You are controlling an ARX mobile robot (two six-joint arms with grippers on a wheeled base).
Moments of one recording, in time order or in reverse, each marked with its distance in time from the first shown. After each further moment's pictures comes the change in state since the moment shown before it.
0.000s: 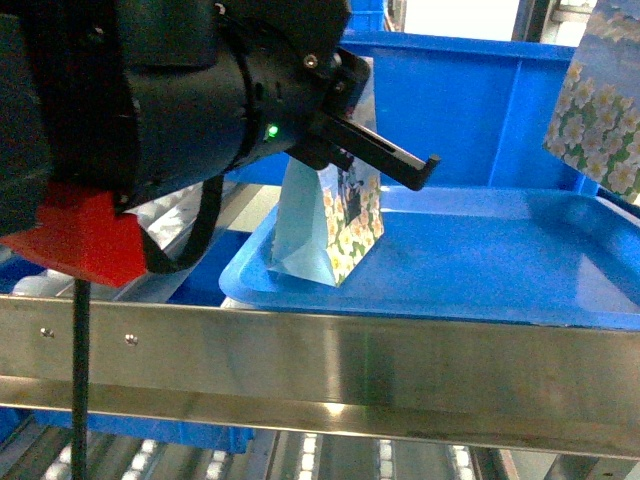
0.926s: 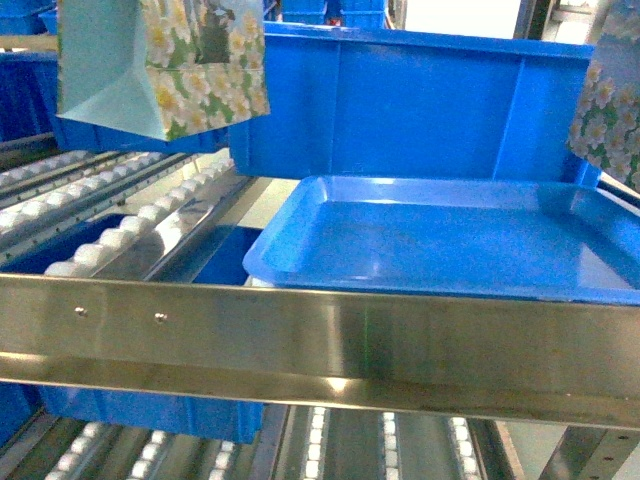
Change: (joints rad) left arm 0.064 -0.444 -0.129 -0.039 0.008 -0.080; right arm -0.006 0.001 0.000 0.002 0.003 0.000
